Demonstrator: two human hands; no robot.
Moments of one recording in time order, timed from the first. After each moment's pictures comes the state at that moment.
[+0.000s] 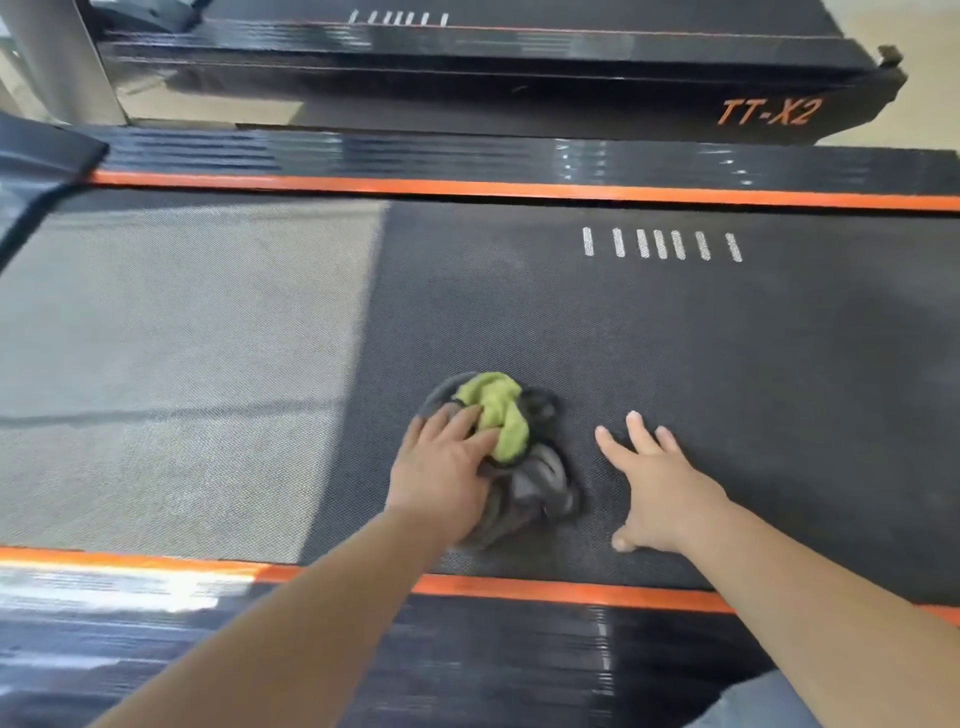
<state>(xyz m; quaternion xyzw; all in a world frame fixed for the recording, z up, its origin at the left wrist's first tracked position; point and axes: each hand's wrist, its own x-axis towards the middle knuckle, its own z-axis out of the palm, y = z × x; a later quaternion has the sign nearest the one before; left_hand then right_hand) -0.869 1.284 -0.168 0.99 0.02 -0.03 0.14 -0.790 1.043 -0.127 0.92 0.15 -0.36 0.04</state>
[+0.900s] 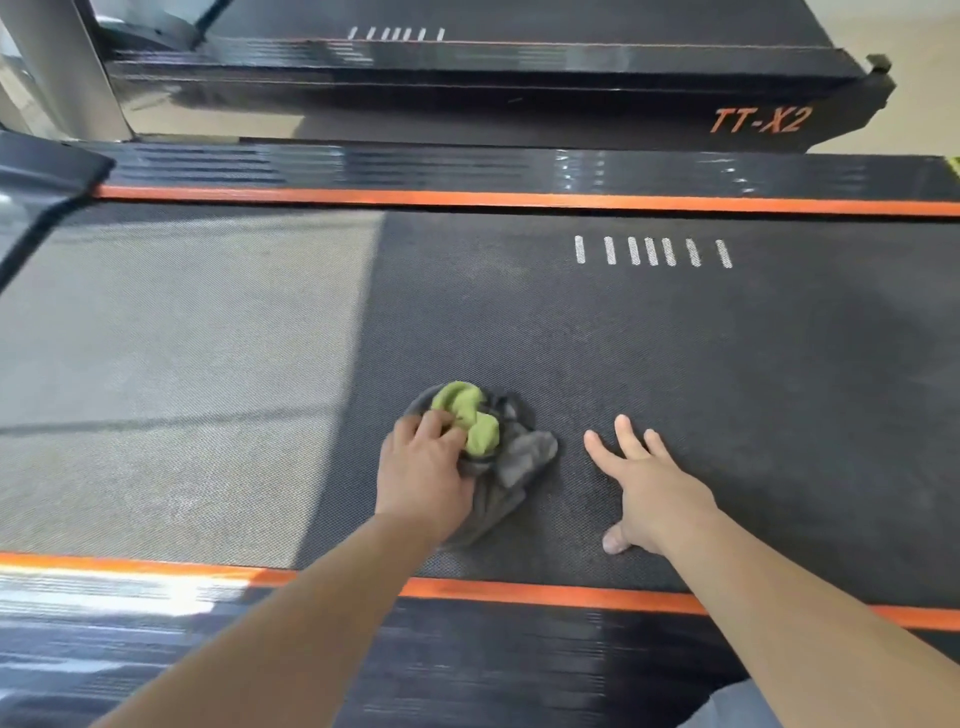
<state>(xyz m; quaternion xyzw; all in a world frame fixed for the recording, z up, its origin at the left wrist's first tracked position) -0.866 1.287 -0.177 0.99 0.09 0.01 0.12 -0.787 1.043 -0.133 0.92 0.15 -0.35 0.05</state>
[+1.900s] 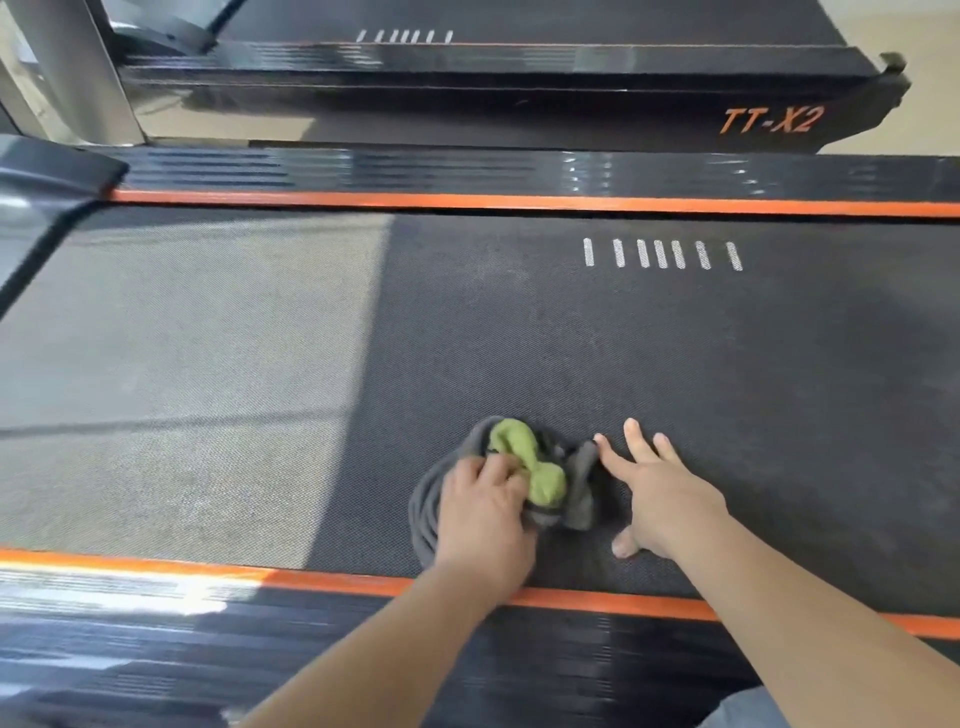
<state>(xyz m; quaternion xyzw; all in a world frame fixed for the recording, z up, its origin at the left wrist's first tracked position) -0.890 1.230 -0.177 0.98 0.05 -0.03 0.19 -0.785 1.046 -0.128 0.91 0.14 -0.38 0.06</state>
